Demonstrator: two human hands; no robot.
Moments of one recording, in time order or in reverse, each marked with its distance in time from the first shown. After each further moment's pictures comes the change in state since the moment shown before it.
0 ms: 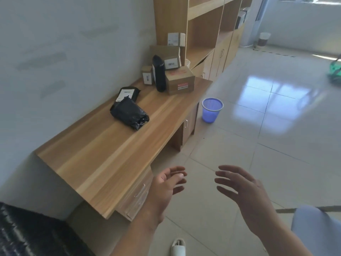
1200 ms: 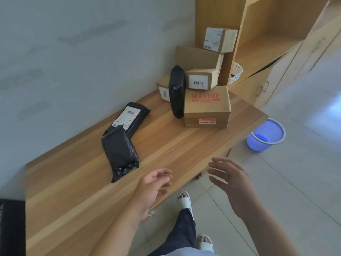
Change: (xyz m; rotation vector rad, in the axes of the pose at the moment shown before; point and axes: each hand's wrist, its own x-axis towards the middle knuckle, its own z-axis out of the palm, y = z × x) left_hand 0.415 0.138 0.093 0.053 0.439 -0.154; right_hand 0.552 -0.141 0.061 -0.040 -0.320 0.318
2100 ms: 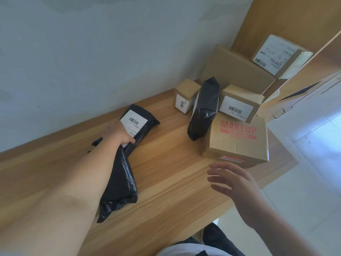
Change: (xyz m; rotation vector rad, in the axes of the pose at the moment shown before) left_hand 0.382 0.109 -0.187 1.029 0.312 -0.191; right_hand 0.164 -0.075 0.140 -0.496 -0.053 0.106
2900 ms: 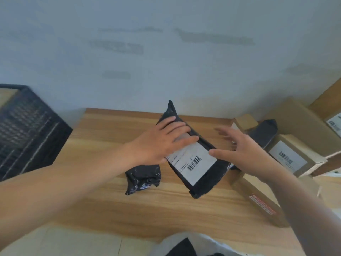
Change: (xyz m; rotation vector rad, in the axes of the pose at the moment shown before) left_hand -0.264 -0.024 -0.056 0.611 0.616 0.857; right_hand 0.007 -0.121 0.057 -0.985 -0.575 -0.677
